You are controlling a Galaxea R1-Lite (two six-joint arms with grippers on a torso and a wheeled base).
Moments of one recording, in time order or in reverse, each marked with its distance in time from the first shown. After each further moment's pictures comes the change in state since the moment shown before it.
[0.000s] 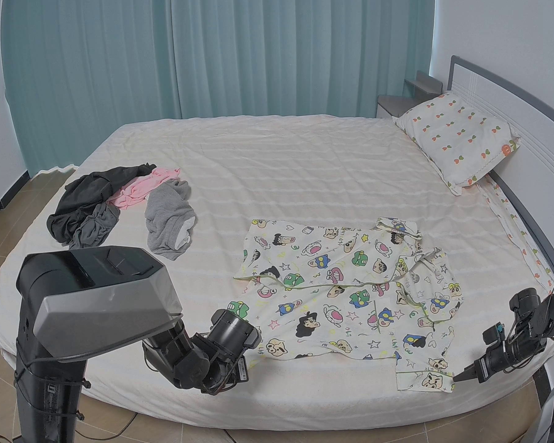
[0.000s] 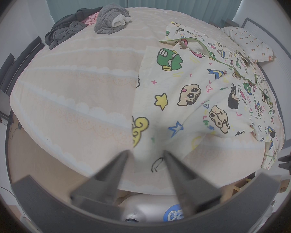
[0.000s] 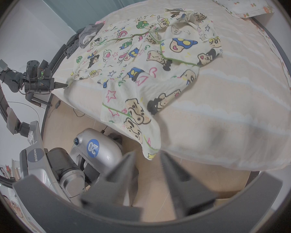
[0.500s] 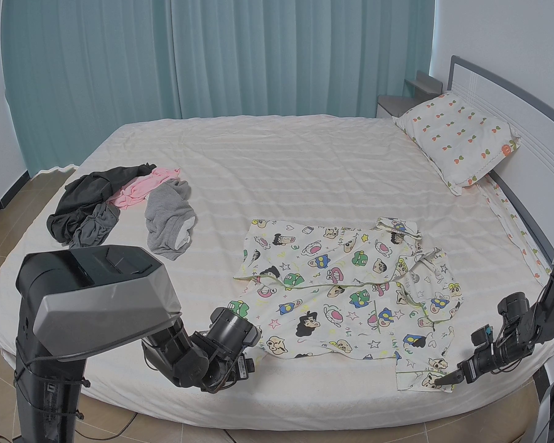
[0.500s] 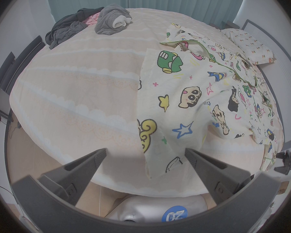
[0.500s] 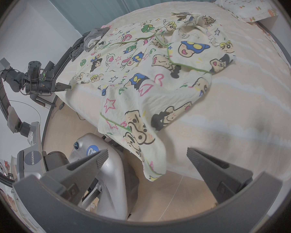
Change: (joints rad) left arm 0.007 0.000 -0.006 -0.006 0.000 -0.002; right arm 0.063 0.127 0.000 -0.174 0.029 0.033
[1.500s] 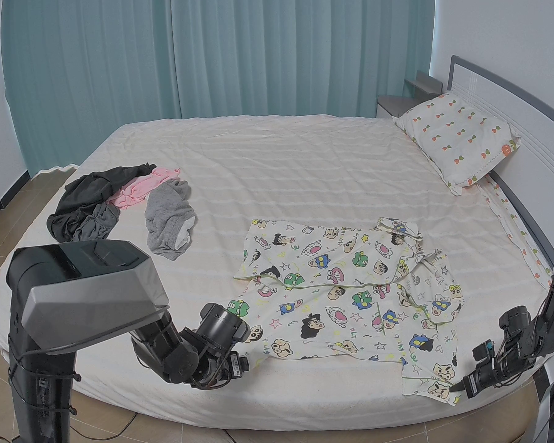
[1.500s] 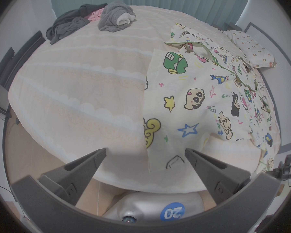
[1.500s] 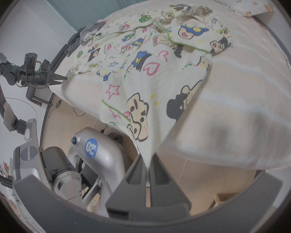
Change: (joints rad) left arm 0.042 -0.047 0.040 0.004 -0.092 -0.002; right arm -0.027 -0.006 0.117 -0.033 -0.079 0.002
